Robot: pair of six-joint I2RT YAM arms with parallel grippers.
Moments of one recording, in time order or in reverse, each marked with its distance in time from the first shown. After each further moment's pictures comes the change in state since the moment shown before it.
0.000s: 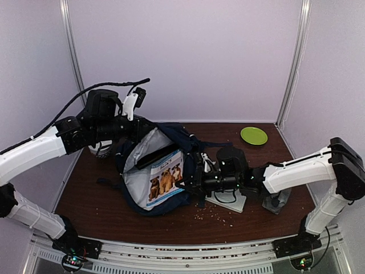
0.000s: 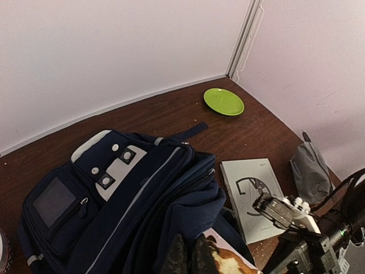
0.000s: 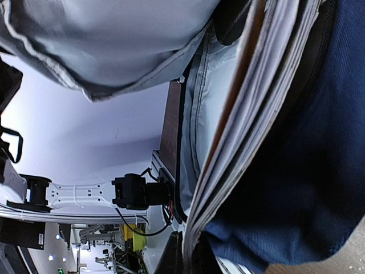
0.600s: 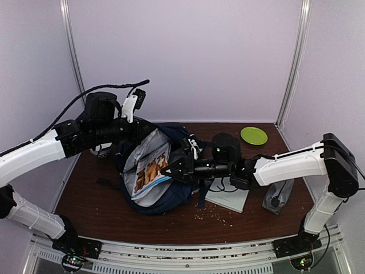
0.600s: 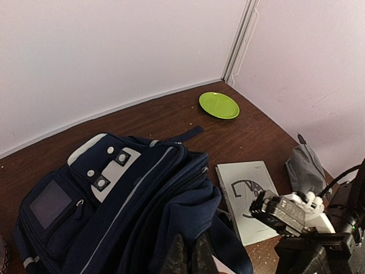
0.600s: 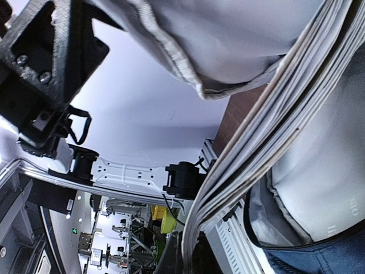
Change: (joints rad) left arm -0.013 -0.022 -0.043 0.048 0.020 -0.006; right arm -0.022 0.092 0.161 0.142 -0.175 -0.004
